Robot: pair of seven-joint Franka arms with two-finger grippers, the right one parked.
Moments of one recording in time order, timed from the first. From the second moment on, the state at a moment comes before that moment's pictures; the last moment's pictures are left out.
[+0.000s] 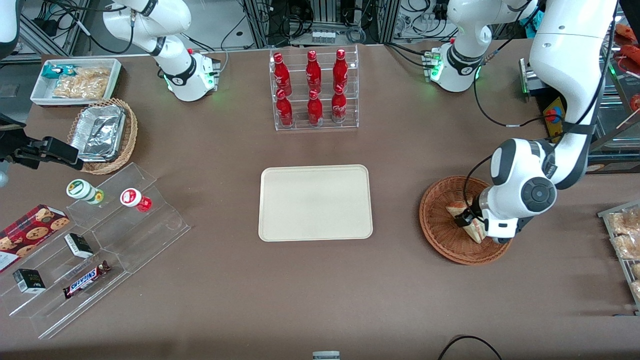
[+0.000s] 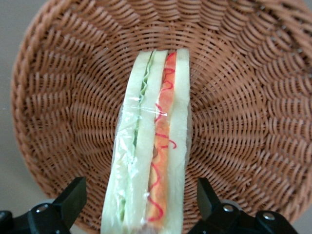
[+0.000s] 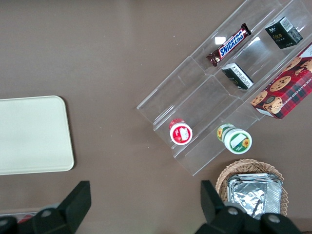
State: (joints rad) arm 0.07 0.45 -0.22 -1.93 0.08 2.18 -0.88
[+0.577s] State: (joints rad) arm 0.07 0.45 -0.22 -1.92 0.08 2.20 -0.88
